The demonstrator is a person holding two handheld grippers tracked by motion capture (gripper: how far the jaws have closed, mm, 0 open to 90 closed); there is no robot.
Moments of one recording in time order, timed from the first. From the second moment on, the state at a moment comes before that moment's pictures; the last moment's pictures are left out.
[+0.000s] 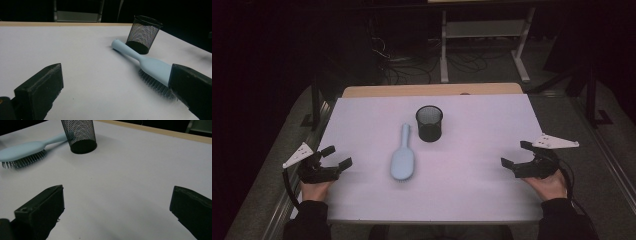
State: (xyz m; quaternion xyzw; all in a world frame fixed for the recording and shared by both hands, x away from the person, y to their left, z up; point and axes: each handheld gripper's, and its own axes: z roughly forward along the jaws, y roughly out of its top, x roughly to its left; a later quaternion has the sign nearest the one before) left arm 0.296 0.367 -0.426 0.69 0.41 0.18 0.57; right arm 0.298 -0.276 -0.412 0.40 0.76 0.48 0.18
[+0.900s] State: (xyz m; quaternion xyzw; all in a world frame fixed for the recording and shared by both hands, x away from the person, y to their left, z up) left arm 0.298 0.379 -0.419 0.69 0.43 0.19 0.56; right arm 0.291 -0.278 -0.410 0.40 0.76 0.48 0.18
